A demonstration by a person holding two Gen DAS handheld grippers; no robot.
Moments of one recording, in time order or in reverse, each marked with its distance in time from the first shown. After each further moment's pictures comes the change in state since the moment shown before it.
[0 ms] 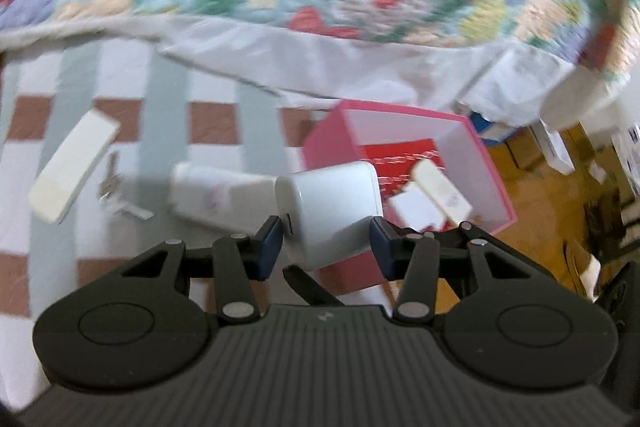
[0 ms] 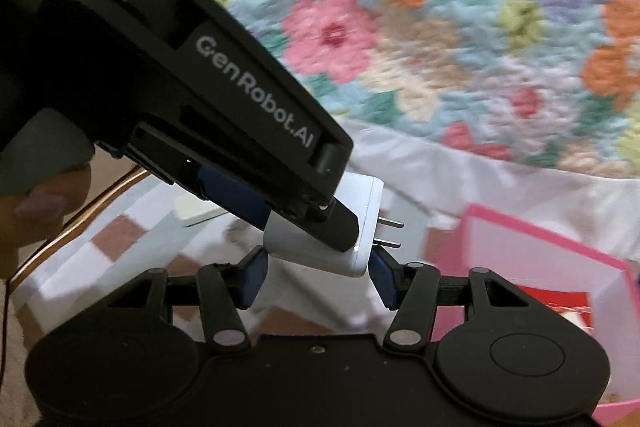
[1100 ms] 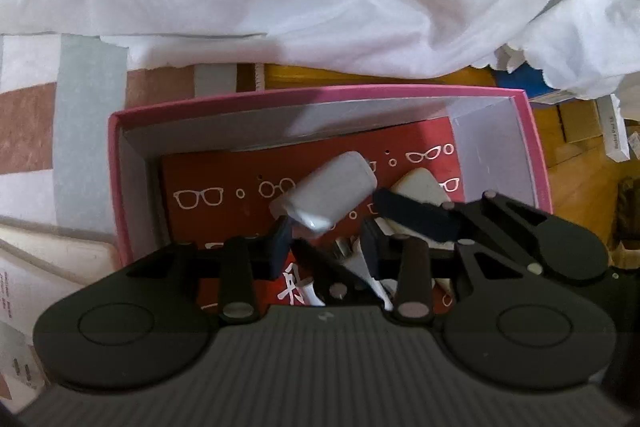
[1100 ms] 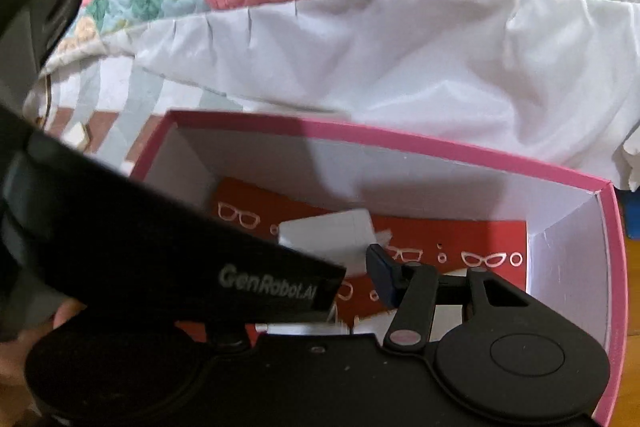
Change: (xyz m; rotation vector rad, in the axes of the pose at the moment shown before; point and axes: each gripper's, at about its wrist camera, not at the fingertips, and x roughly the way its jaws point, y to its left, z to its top) left arm 0.252 -0.092 0.085 -0.084 0.342 0.072; right arm 0.137 -0.223 -0.009 0.221 0.450 0.079
